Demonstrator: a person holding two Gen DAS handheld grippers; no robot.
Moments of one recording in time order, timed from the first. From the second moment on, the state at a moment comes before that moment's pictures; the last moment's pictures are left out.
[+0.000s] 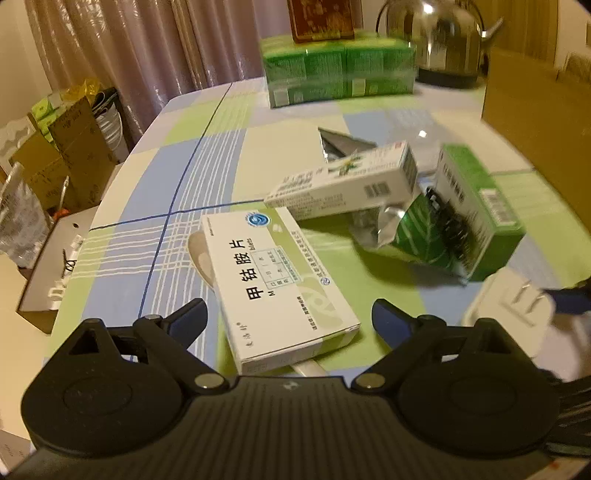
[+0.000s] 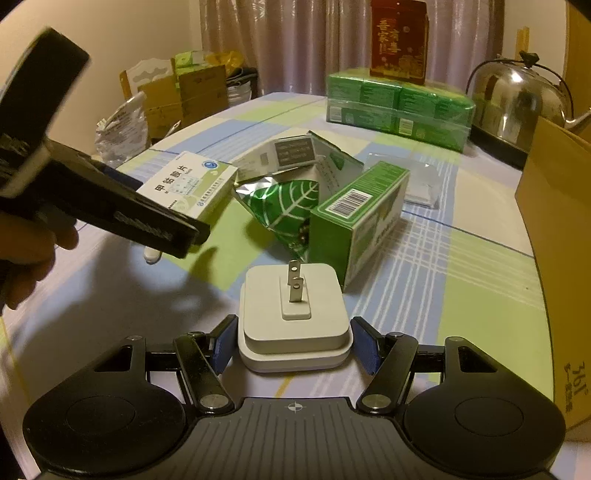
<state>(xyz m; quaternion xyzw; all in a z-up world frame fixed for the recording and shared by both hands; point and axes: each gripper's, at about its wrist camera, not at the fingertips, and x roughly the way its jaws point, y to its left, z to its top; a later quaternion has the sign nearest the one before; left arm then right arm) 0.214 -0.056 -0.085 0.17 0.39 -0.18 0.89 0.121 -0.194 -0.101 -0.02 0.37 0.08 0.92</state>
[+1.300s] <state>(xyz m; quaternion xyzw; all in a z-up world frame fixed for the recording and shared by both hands) 0.119 -0.071 -0.080 0.15 0.45 -0.23 0.85 0.051 -0.230 -0.095 0.00 0.38 0.01 0.92</state>
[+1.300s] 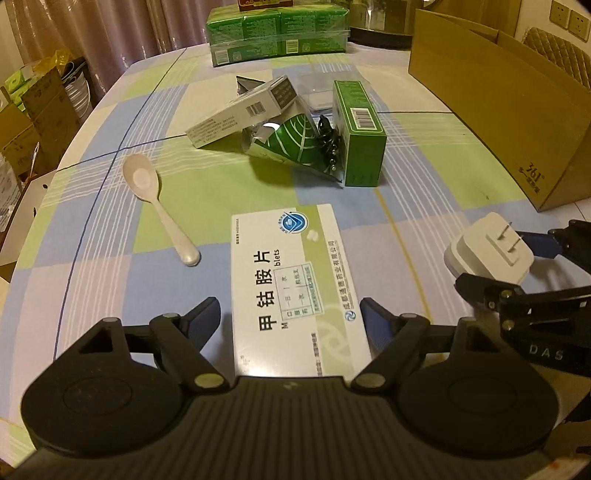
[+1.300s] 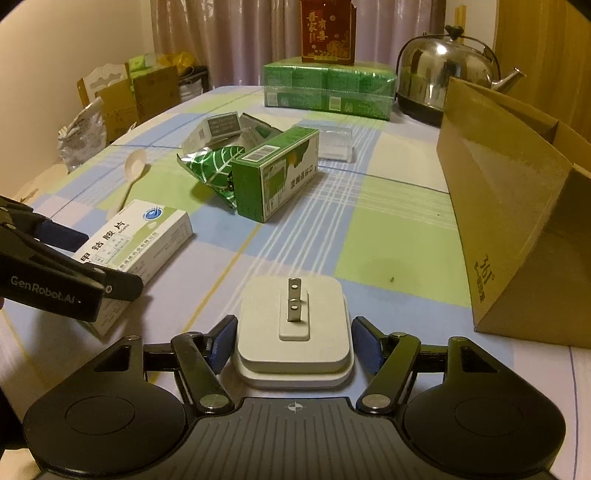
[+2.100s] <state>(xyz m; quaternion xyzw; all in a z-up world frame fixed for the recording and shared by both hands) 0.085 -0.062 -0.061 0.14 0.43 -0.26 0.85 0.019 -0.225 -0.062 0.01 0.36 -0.01 0.93</state>
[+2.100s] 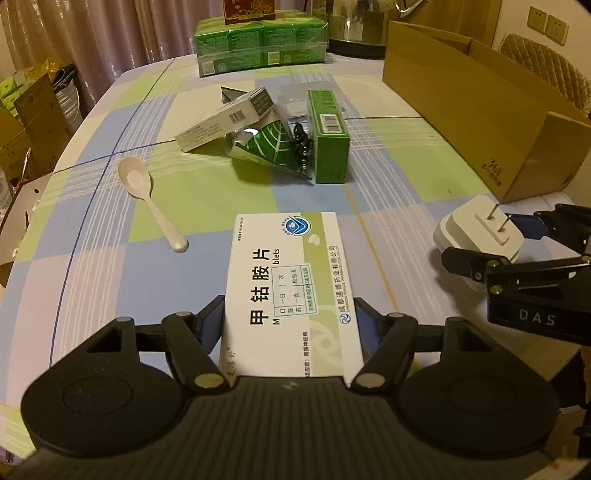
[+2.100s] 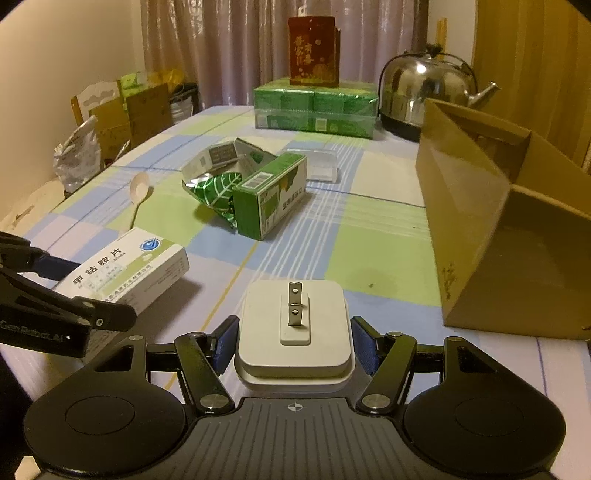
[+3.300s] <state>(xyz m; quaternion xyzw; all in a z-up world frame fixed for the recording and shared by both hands) 0.079 -0.267 0.068 0.11 0.30 -0.42 0.85 0.009 -0.404 0.066 -0.02 0.23 -0.17 0.96</state>
